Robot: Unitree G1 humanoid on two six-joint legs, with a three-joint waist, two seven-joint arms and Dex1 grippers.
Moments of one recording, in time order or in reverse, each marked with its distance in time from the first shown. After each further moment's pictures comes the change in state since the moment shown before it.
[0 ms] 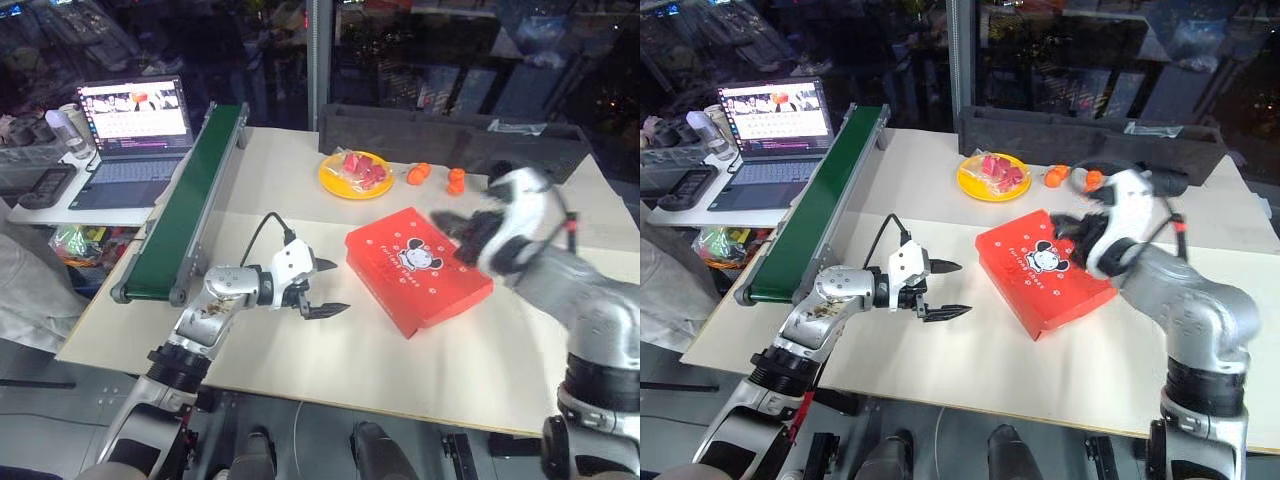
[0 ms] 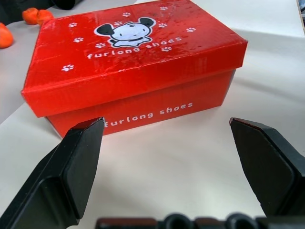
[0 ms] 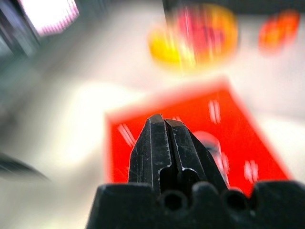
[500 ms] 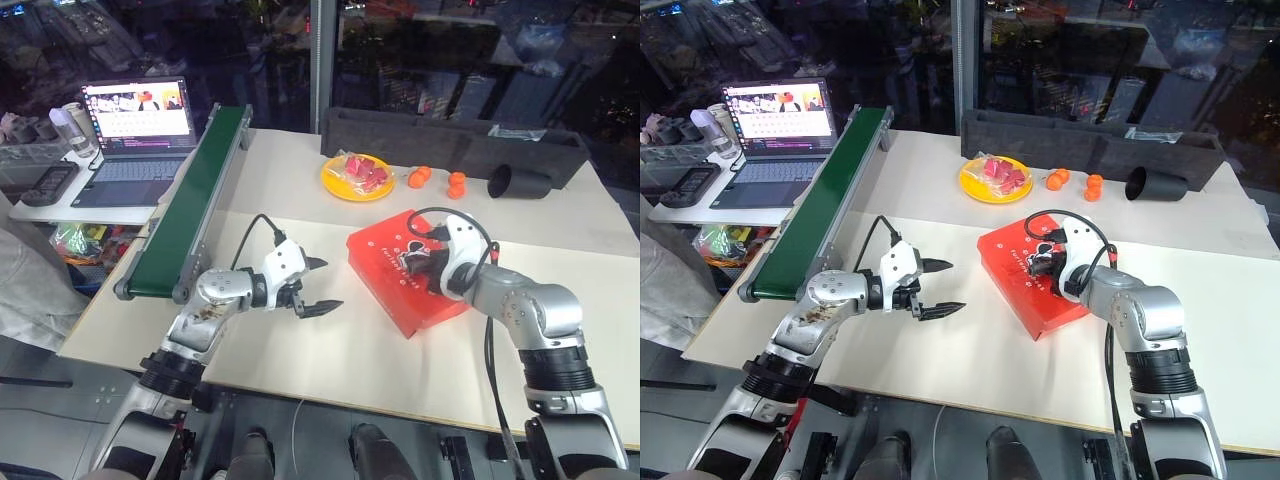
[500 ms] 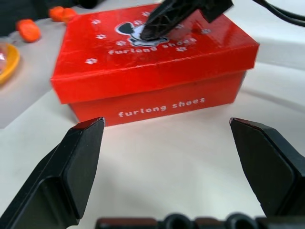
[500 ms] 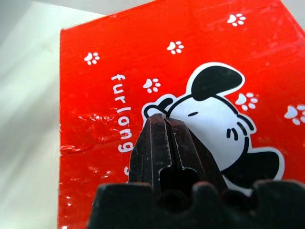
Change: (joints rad) left arm 0.059 -0.006 0.076 -0.043 -0.018 0.045 0.108; right arm -0.010 0.105 -0.041 0.117 -0.143 -0.067 0.102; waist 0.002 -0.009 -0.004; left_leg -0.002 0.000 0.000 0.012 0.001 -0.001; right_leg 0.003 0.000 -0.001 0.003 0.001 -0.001
